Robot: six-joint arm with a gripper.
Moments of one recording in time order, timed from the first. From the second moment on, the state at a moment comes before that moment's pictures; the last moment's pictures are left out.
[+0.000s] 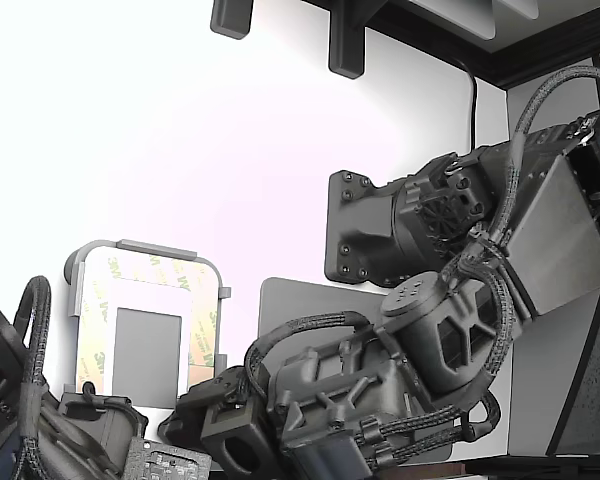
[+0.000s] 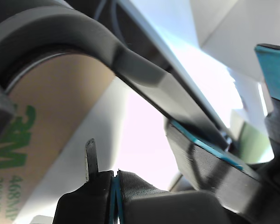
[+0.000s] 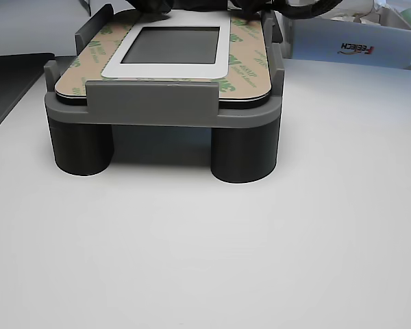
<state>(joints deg) 40.8 94.9 115.9 30.8 8.0 -98.3</state>
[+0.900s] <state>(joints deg) 41.0 95.1 115.3 32.3 7.7 -96.1</state>
